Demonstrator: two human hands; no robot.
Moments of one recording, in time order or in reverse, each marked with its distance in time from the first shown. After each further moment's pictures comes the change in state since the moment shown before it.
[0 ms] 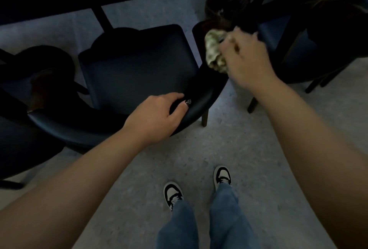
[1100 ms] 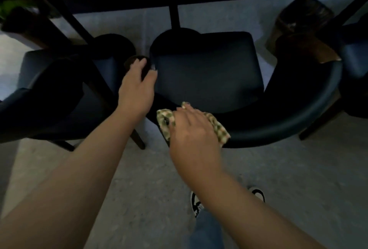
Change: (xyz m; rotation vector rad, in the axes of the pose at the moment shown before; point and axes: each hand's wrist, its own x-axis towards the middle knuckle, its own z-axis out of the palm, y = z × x) left_hand -0.050 -0.151 -0.094 -0.367 0.535 -0.534; right_hand -0.136 -0.193 0.161 -0.019 -0.019 -0.313
